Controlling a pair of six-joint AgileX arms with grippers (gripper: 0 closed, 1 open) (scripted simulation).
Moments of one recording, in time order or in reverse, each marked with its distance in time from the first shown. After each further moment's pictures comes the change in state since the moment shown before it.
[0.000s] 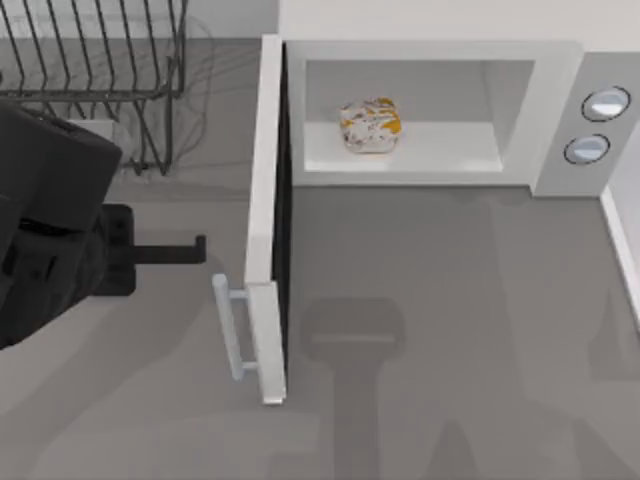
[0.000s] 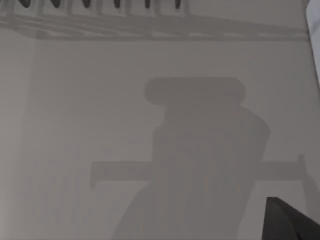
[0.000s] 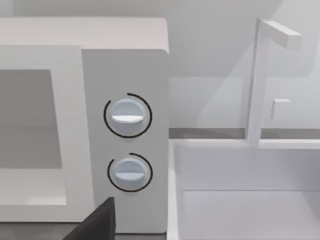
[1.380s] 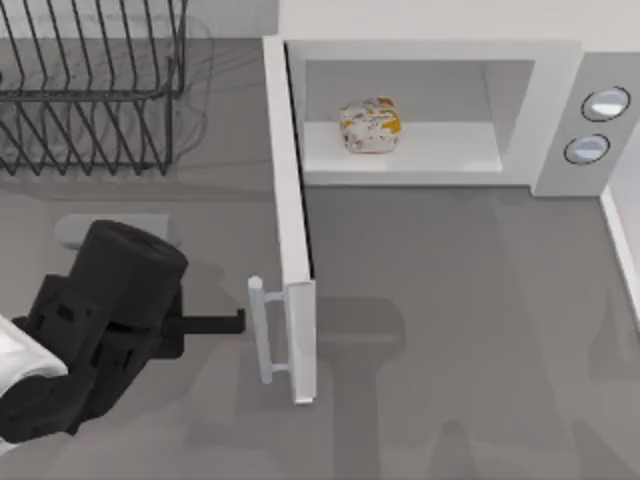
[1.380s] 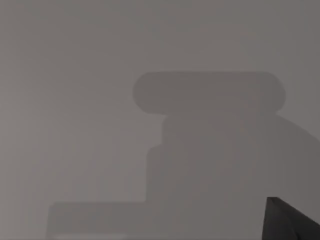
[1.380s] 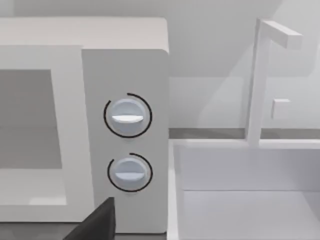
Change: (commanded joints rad) left arm -0.058 0.194 -0.279 0.466 -0.028 -0.039; right arm 0.000 0.000 0.000 0.000 0.000 0.000
